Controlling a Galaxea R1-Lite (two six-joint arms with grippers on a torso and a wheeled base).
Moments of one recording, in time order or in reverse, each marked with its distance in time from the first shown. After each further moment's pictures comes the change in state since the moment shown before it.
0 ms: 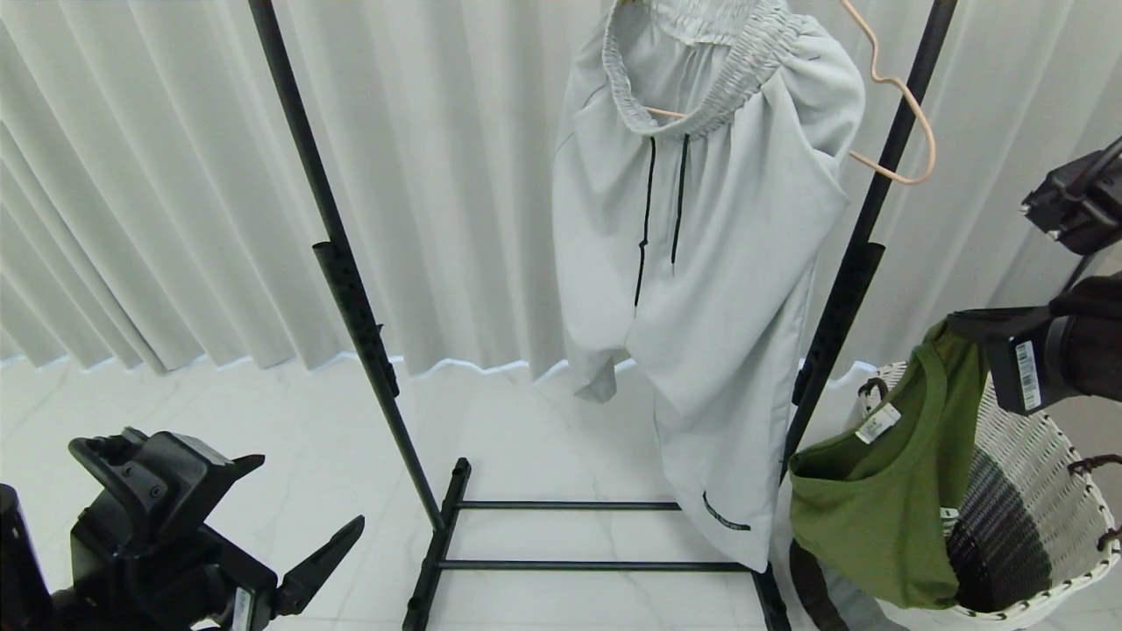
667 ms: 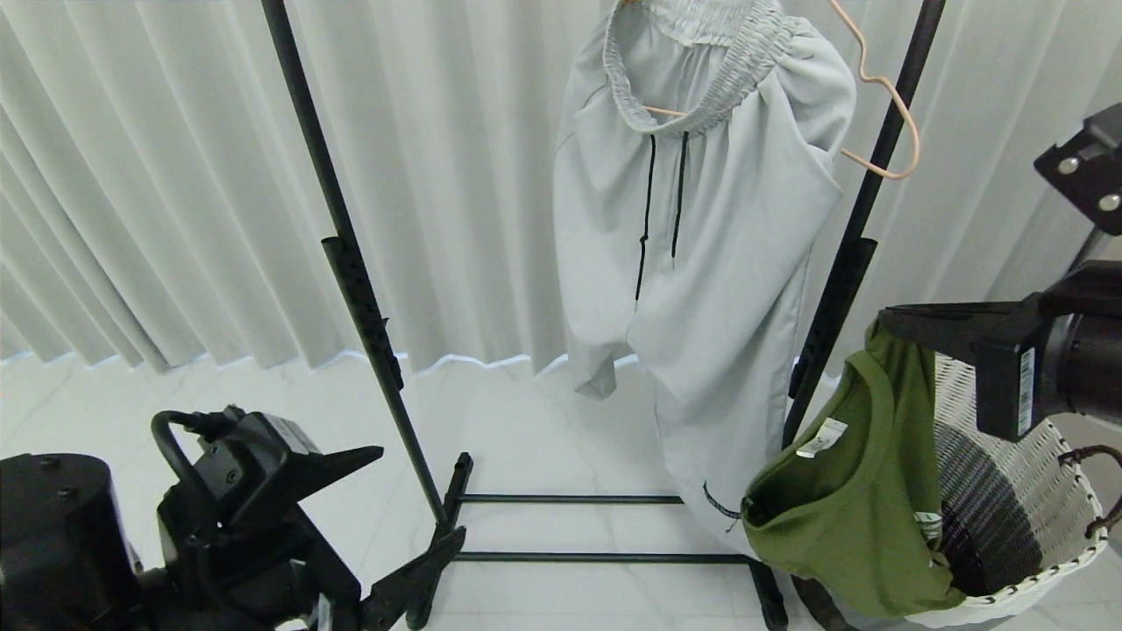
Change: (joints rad) left arm -0.291 0.091 -0.113 -0.002 -0.065 -0.159; right arm 0.271 -0.020 -0.040 -0.012 0.058 0.116
